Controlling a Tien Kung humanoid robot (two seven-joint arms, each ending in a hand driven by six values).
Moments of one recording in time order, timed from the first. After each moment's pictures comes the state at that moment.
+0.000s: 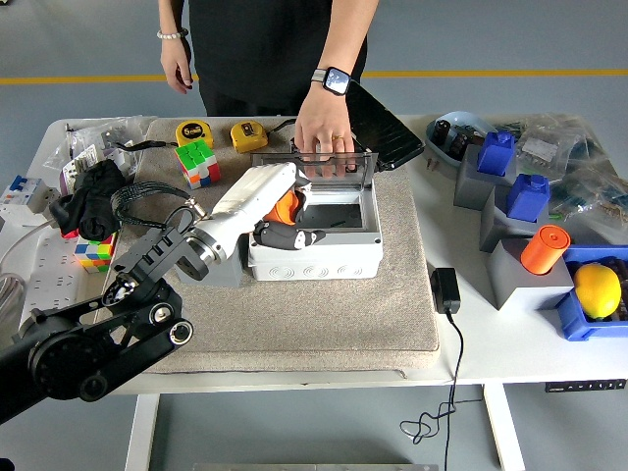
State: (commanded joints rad) left arm -0.61 0.27 -0.59 -1.37 1.78 0.30 0.14; right arm 0.10 -0.17 0.16 0.36 -0.50 -0.12 -0.07
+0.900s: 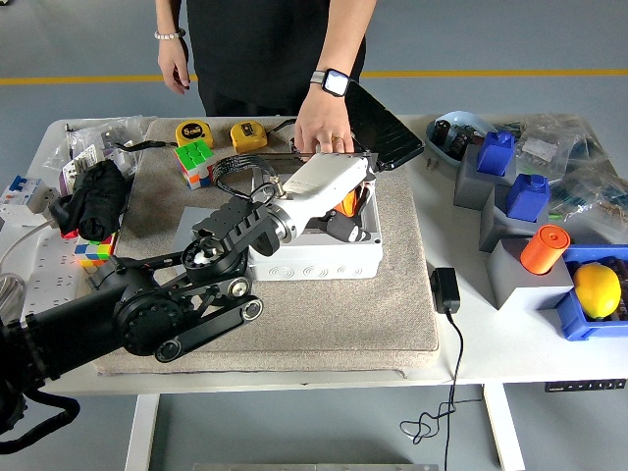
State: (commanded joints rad) left arm -0.86 0.07 -0.41 -1.12 1.78 0.27 0.24; right arm 0.10 -0.18 0.16 0.36 -0.50 -0.12 -0.07
